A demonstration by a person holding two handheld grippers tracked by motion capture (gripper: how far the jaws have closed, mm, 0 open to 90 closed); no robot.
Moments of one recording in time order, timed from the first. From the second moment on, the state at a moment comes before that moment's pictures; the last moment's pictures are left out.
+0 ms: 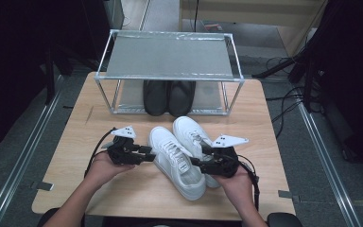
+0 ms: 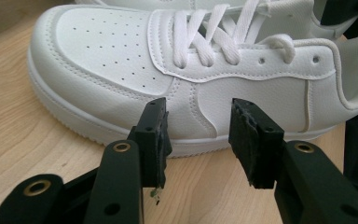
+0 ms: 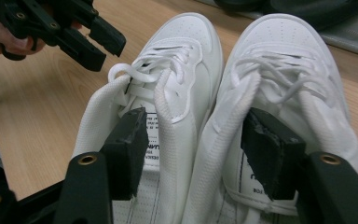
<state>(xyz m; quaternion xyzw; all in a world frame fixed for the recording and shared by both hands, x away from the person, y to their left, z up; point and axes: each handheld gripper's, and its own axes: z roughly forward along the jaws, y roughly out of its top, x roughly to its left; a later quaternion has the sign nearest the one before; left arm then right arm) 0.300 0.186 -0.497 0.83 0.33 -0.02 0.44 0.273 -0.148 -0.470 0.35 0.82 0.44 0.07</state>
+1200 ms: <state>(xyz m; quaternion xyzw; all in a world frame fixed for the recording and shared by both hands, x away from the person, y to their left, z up) 0.292 0.212 -0.500 0.82 0.37 0.00 0.44 0.272 -0.129 -0.478 0.35 0.84 0.41 0.09</state>
